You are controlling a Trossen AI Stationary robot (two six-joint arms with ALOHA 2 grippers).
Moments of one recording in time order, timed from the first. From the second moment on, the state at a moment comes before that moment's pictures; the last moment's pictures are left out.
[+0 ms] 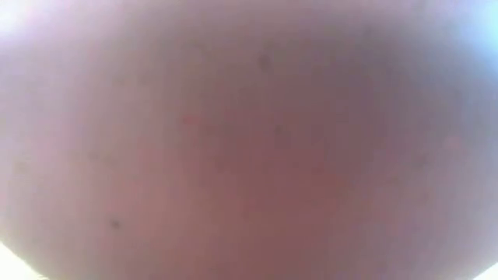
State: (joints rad) left arm -0.50 1.12 0.57 -0.87 -0.49 -1.36; right arm -0.12 1.16 0.68 0.11 -0.08 -0.29
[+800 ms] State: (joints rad) left arm -0.36 1.12 0.42 -0.76 -0.52 -1.44; right arm -0.12 1.17 0.68 0.11 -0.08 -0.29
